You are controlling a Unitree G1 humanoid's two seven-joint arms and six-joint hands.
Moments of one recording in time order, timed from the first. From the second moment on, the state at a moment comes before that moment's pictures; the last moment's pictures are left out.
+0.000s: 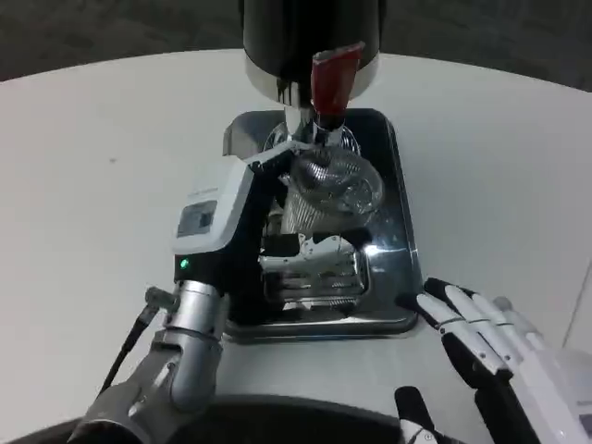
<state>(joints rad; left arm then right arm) -0.81 0.26 -0.31 1.04 0.69 -0.61 0.74 0.60 -0.17 0.15 -0.82 -0.95 -0.19 -0.01</state>
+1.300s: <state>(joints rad) -0.51 0.37 -0.15 0.64 0.37 -0.69 0.51 0.59 -0.16 0.17 -0.82 -0.94 -0.18 0.02</state>
